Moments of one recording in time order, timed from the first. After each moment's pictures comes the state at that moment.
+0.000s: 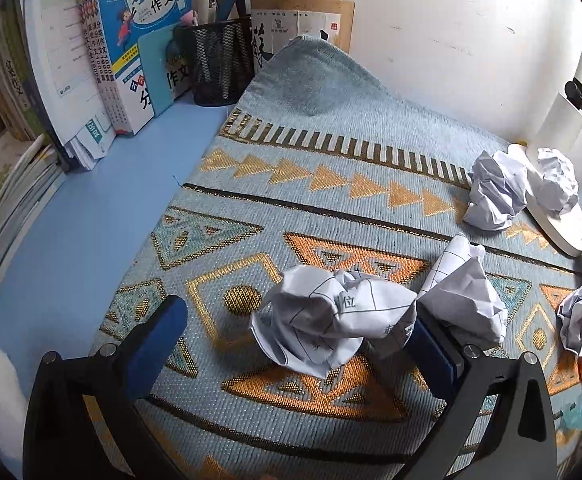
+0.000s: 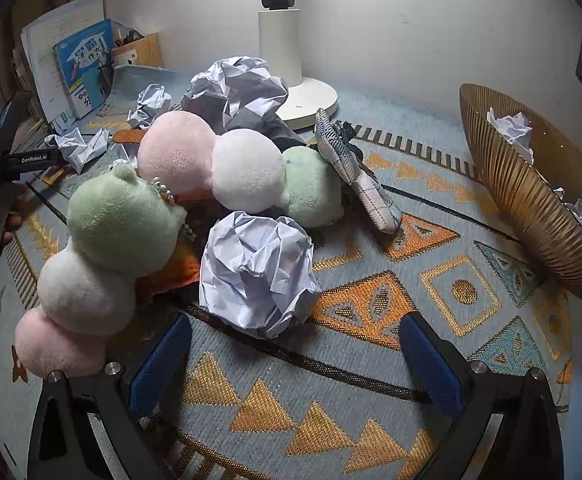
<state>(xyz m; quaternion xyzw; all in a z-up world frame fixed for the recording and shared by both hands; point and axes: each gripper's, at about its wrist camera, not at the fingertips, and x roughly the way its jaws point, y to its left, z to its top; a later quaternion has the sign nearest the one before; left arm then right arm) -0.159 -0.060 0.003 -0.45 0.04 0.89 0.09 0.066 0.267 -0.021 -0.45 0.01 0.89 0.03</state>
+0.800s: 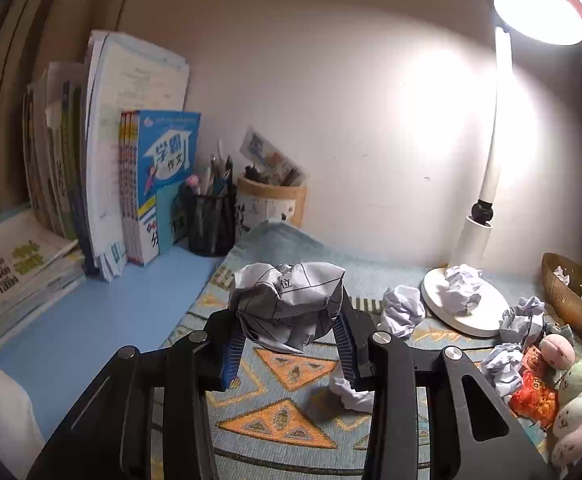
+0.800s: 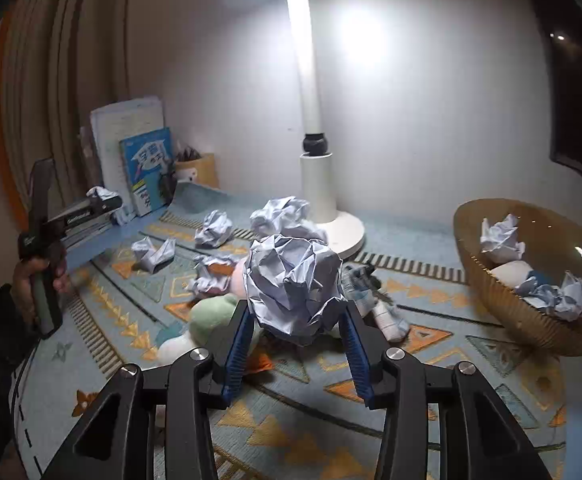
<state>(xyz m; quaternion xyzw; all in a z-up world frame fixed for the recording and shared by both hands) -0.085 -0.071 0.073 -0.18 -0.02 0.97 0.16 0.121 0.262 0.033 -0.23 0.03 0.97 -0.03</state>
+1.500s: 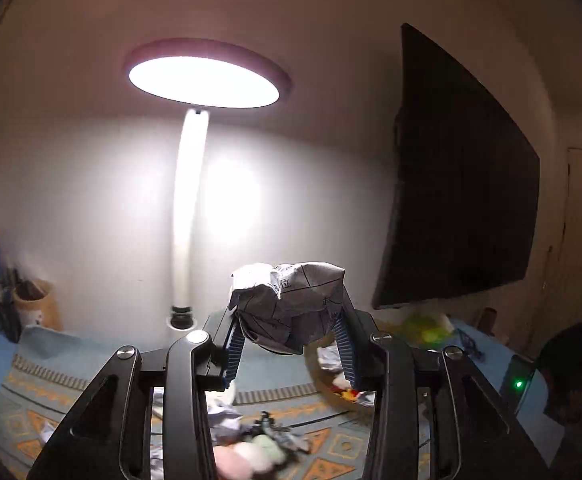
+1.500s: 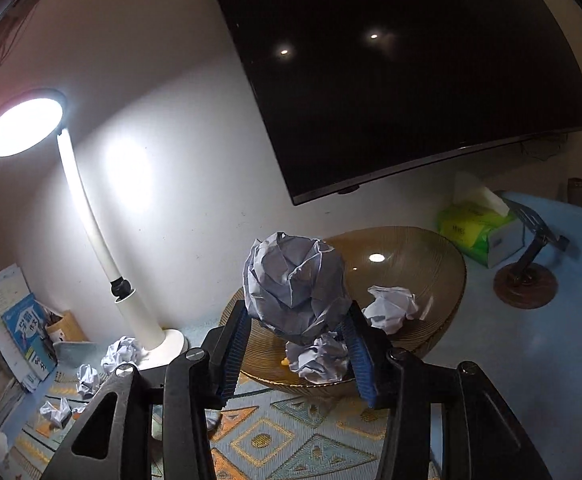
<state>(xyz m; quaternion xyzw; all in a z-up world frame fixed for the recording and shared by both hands) 0.048 0.162 0.228 -0.11 -0.03 0.91 0.40 0.177 0.392 0.063 -0.10 0.19 0.95 0.23</state>
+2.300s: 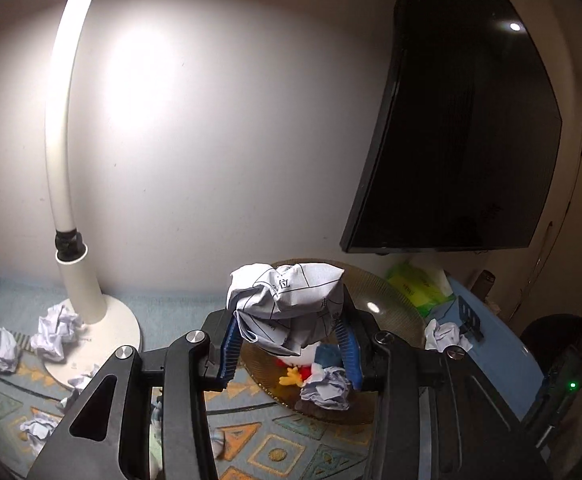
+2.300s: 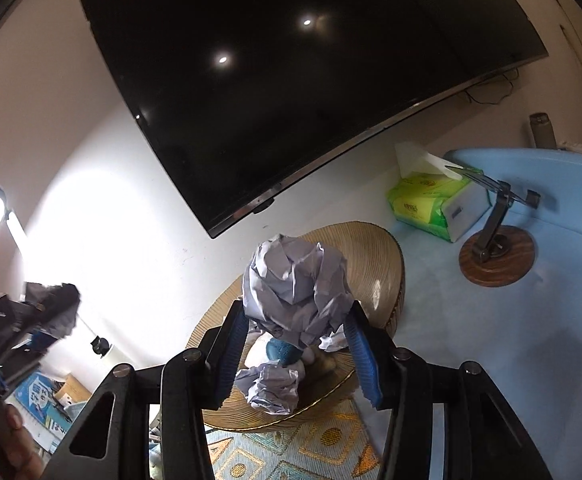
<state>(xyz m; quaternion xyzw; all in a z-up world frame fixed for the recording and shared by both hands) 0.004 0.307 0.175 -0.25 -0.01 0.88 0.40 0.195 0.455 0.057 -0.08 0.30 0.91 0.27</state>
